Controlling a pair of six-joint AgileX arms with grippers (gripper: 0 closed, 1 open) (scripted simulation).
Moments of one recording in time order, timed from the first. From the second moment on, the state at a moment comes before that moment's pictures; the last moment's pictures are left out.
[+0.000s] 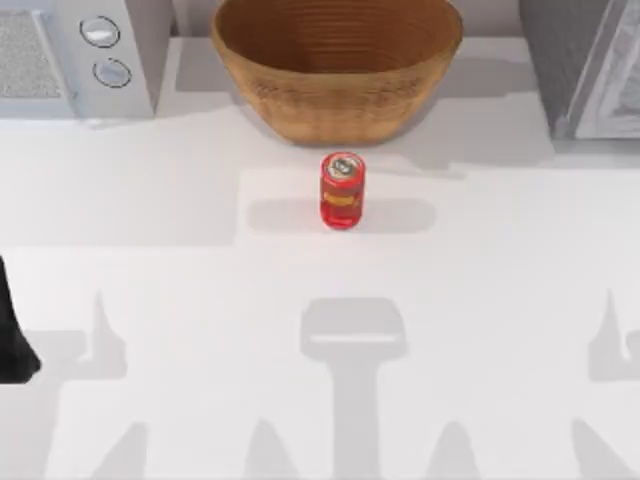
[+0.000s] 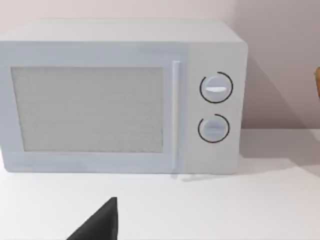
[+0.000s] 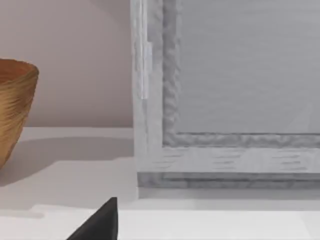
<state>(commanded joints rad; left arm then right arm) 0.00 0.00 0.00 0.00 0.00 0.00 0.00 0.00 0.00 0.00 0.00 0.00</state>
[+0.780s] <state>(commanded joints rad) -0.09 0.61 0.23 0.24 0.35 -0.11 0.00 0.00 0.00 0.00 0.00 0.00</state>
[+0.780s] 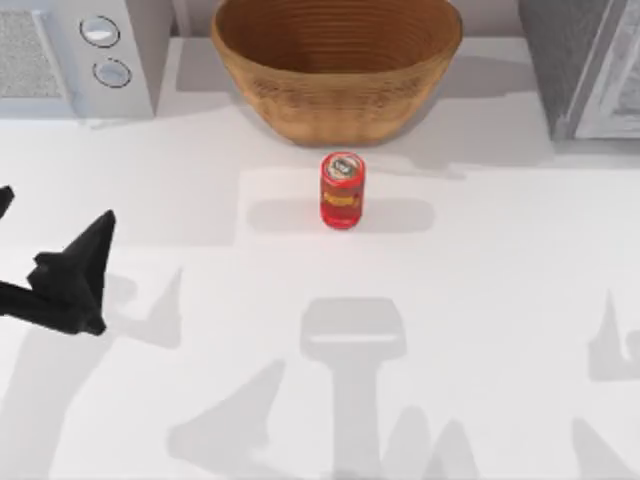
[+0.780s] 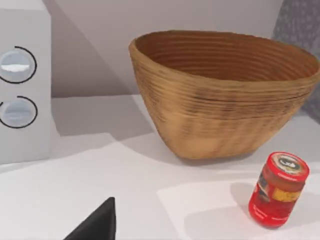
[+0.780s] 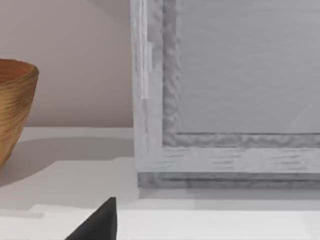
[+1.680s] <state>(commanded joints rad) -0.17 2.13 0.92 0.98 1.06 -0.07 0.00 0.00 0.00 0.00 0.00 0.00</state>
